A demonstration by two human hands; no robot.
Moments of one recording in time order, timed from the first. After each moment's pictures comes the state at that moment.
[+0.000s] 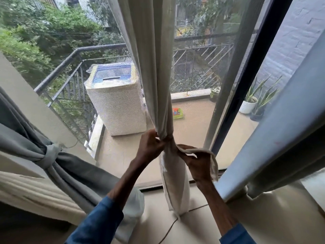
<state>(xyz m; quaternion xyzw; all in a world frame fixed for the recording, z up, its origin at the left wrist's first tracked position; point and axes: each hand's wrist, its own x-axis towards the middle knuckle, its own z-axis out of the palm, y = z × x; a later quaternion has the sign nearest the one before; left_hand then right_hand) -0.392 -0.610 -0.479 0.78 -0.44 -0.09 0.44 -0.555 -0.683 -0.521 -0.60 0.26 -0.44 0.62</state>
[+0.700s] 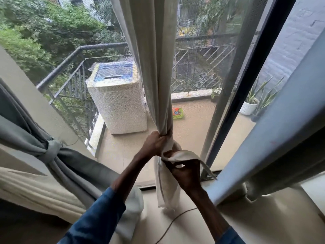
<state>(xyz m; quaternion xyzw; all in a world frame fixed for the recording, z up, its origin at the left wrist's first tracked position) -0.398 -0.616 -0.469 0.80 -0.33 -0.28 0.41 -0.550 -0.651 -0.534 -0.75 0.24 -0.45 0.42</state>
